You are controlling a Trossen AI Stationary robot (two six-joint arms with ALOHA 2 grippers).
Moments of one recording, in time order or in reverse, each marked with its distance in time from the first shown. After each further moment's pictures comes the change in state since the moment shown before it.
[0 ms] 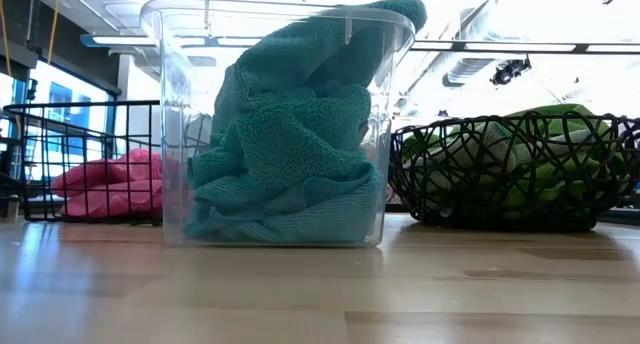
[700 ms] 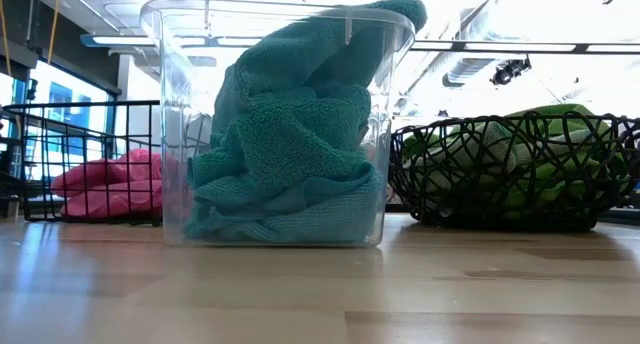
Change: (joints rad) left arm -0.309 -0.103 -0.487 0.518 -0.100 -0.132; right arm 0.000 -0.209 0.000 -0.395 -0.019 0.133
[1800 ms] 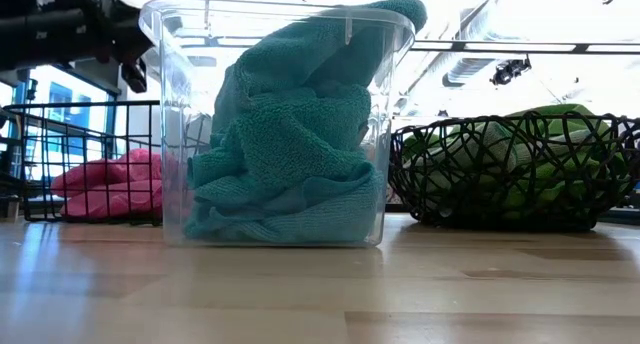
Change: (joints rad) left arm -0.010 -0.372 -0.667 0.460 -0.076 -0.132; right arm 0.025 0.087 -0.001 0.035 0.033 0.134
